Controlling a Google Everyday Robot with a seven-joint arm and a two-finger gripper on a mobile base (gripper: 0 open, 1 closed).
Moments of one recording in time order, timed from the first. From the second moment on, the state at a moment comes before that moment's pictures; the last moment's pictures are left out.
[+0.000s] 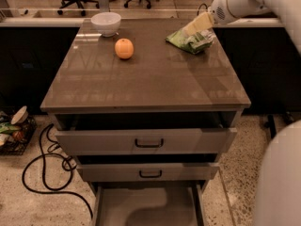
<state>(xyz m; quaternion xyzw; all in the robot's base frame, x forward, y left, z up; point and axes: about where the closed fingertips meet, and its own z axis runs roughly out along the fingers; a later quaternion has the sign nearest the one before) 0.805 -0.189 0.949 -0.35 0.81 0.03 0.47</state>
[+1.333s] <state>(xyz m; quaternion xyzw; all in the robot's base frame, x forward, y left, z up) 0.887 -0.197 0.847 -0.34 0.83 0.06 0.43</state>
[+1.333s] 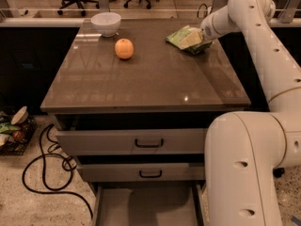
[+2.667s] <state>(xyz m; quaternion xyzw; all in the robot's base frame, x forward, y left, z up) 0.887 -0.206 0.826 -0.33 0.85 0.06 0.41</state>
